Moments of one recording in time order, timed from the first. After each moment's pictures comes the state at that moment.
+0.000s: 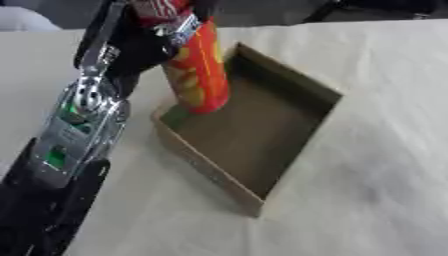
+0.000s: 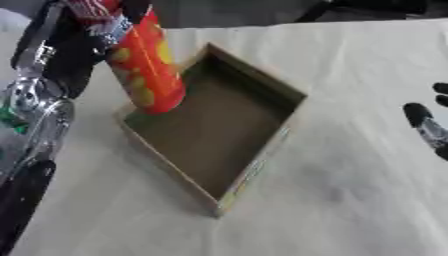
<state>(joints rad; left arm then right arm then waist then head) -0.82 0.20 -0.29 -1.73 0.16 0.23 0.16 -0.05 -0.67 -0.11 -1.98 -0.39 -0.07 -0.31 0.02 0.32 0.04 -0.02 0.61</state>
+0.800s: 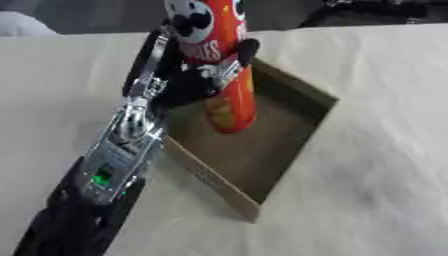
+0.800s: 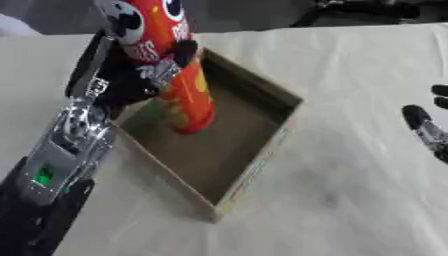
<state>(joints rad) -0.82 0.14 -0.33 -1.62 -0.02 0.10 0.04 -0.06 -0.67 -0.11 -1.98 -0.39 -0.07 -0.31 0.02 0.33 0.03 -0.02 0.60</state>
